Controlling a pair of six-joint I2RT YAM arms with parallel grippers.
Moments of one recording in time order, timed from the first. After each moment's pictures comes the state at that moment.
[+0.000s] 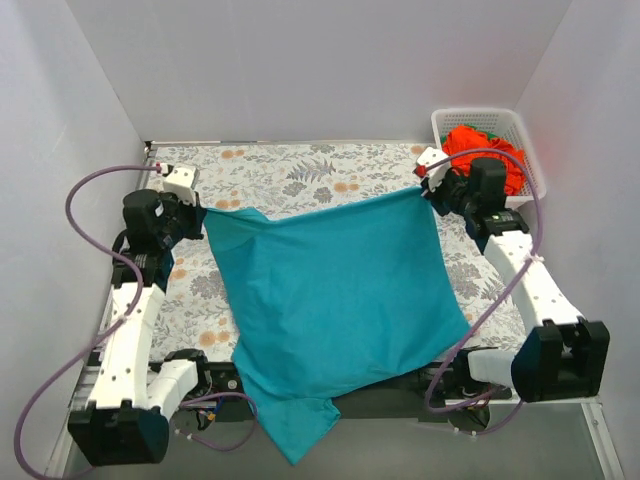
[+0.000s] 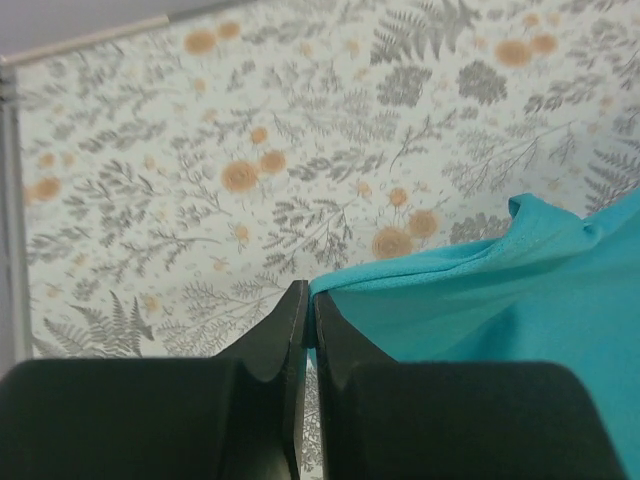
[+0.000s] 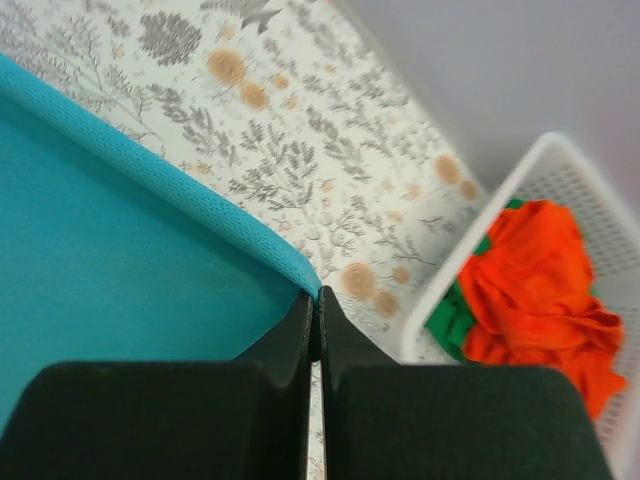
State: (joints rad) left arm 0.04 0.88 0.97 -0.42 0.28 0.16; right arm 0.12 1.19 1.05 -0.25 -0.43 -0.65
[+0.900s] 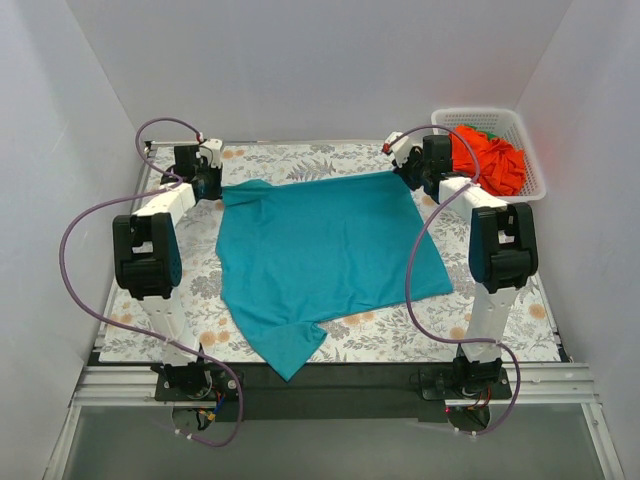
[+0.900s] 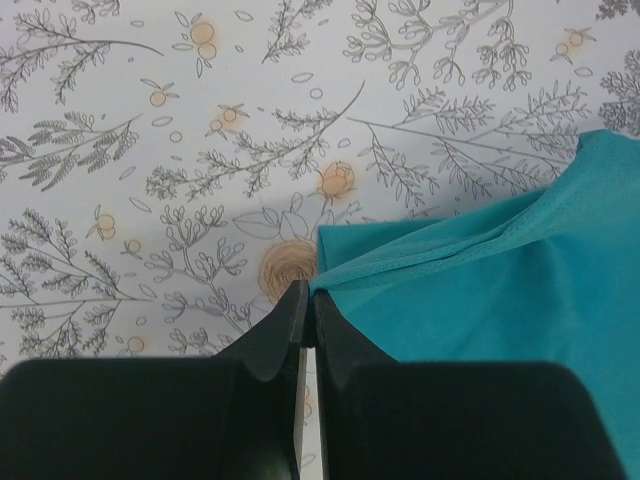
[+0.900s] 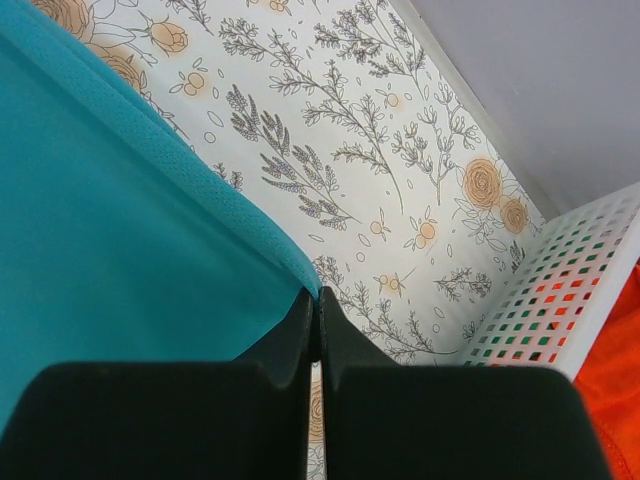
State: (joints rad) left arm 0.04 1.96 1.41 -0.16 0.17 0.19; right arm 0.17 1.98 1.42 -0.02 -0.27 -0.68
